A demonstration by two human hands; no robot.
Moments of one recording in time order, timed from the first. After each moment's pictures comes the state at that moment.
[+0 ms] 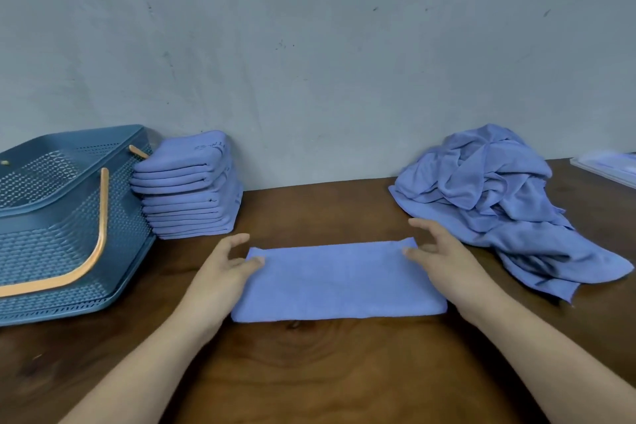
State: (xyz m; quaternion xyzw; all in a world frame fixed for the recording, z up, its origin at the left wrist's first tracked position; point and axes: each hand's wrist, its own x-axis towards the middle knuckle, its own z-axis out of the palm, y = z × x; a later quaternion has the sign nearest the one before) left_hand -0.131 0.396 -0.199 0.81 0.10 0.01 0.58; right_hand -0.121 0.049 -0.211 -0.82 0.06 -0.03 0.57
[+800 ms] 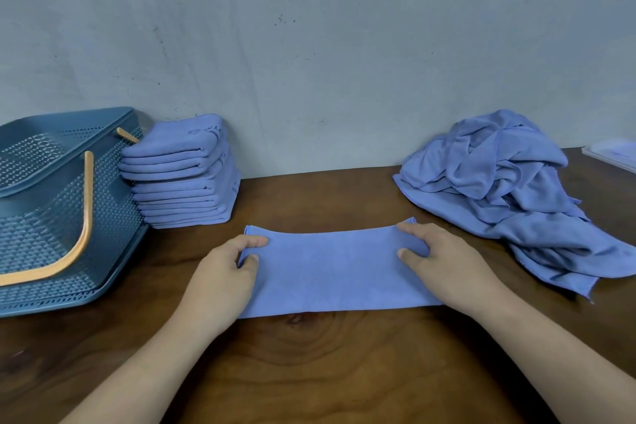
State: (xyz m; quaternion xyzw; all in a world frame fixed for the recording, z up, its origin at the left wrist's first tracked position) left_hand -0.130 0.391 -0.212 0.91 0.05 0.06 0.41; right_hand -0.116 0.055 -0.219 -0.95 0.00 -0.02 0.32
